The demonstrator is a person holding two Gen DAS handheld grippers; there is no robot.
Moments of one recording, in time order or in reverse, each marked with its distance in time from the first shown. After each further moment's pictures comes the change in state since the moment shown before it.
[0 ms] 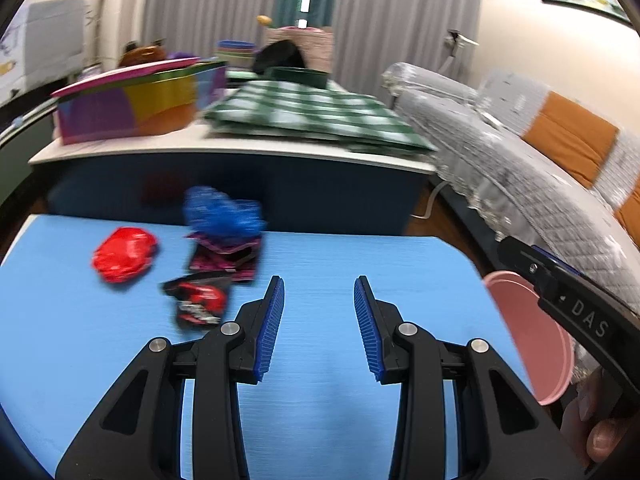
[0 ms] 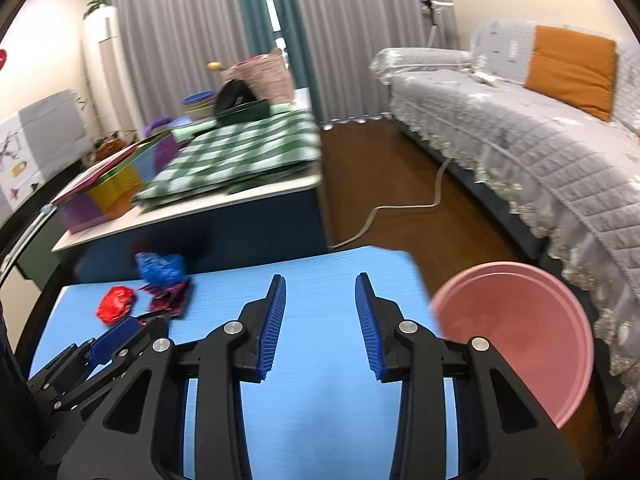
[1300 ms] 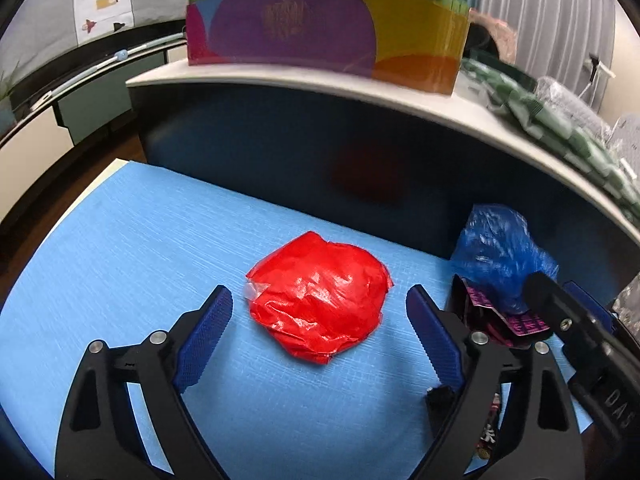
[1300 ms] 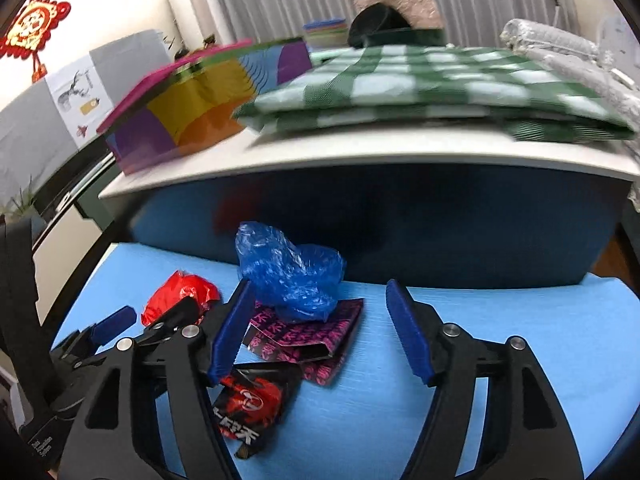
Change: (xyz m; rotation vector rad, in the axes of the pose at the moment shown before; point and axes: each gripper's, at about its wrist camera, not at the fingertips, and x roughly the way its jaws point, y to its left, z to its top) left arm 0.080 0.159 0.025 -0.243 0.102 0.382; right arm 0.151 0.147 -0.002 -0.169 0.165 0.336
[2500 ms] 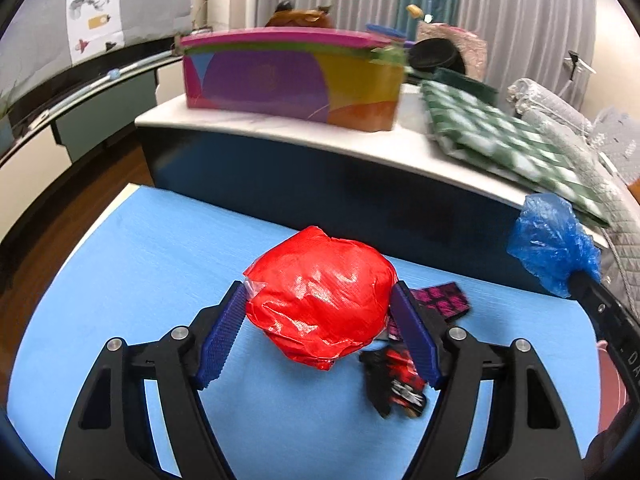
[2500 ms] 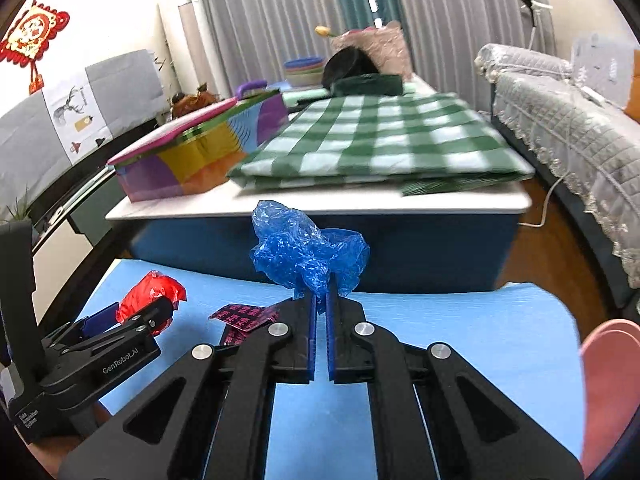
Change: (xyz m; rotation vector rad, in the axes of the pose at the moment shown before) left arm -0.072 -0.017 -0.002 0.049 -0.052 -0.053; right arm -0.095 -0.020 0.003 0.010 -0.102 -0.086
